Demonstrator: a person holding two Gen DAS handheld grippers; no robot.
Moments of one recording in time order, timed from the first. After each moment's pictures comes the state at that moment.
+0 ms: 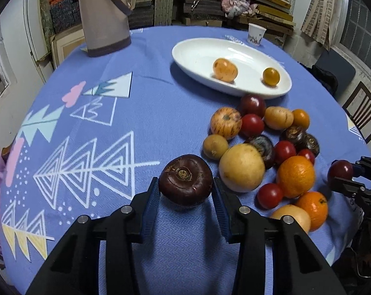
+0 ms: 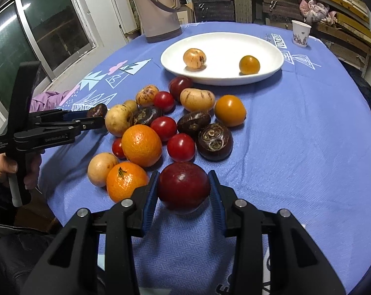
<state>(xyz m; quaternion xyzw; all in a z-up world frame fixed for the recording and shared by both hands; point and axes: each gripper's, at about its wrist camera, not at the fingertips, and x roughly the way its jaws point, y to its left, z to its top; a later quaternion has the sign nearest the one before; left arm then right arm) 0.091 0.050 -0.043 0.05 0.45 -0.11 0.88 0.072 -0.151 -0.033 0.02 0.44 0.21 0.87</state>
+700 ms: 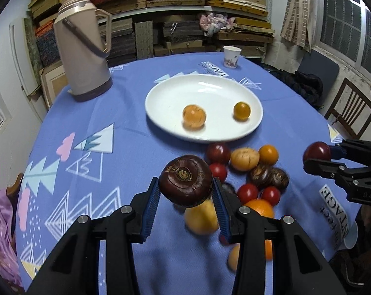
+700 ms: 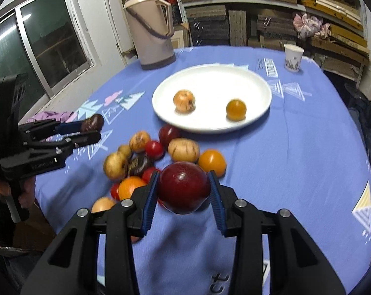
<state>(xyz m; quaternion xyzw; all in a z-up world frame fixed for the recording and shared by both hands) 0.104 0.007 0.013 0.08 0.40 -0.15 0.90 0.106 -0.168 0.021 0.03 0.39 0.20 0.90</state>
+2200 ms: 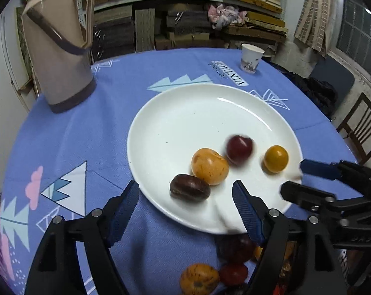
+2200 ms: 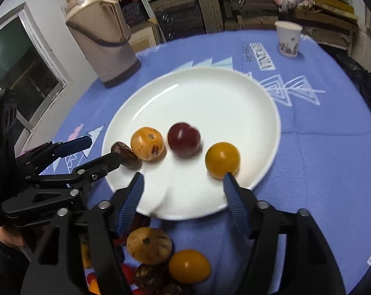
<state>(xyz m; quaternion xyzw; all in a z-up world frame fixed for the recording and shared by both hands) 0.241 -0.022 -0.007 0.06 0.42 -0.14 0.89 0.242 -0.172 -0.005 0.11 0.43 0.15 0.89</state>
